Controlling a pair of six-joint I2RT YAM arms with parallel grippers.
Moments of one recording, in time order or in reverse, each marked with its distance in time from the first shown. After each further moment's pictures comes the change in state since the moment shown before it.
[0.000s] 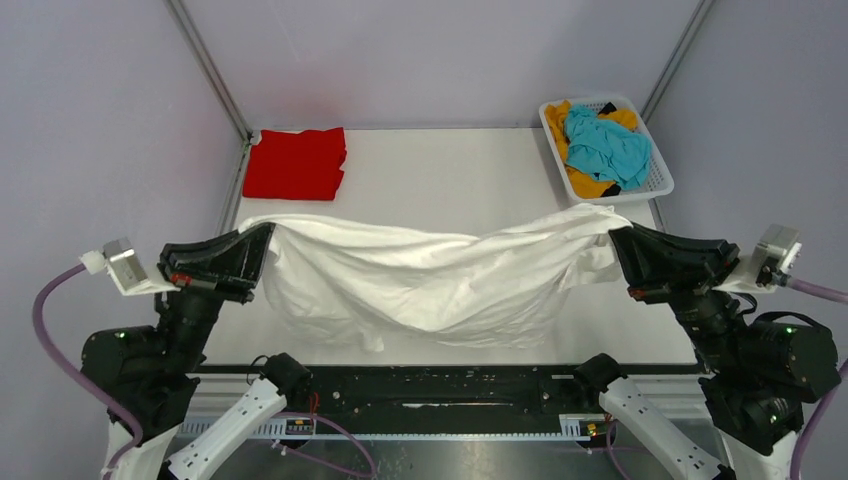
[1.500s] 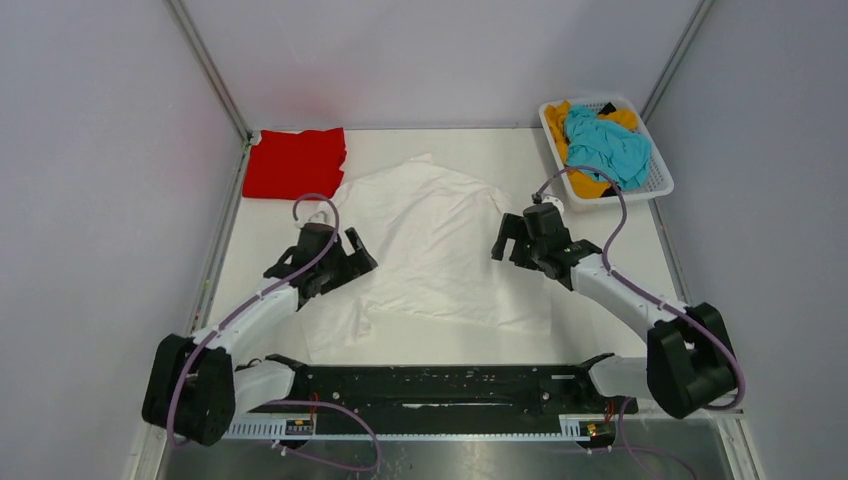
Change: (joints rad) left arm 0.306 0.810 -0.484 -0.050 0.031 -0.284; right arm -0.103 0.863 -0.456 0.030 0.255 0.350
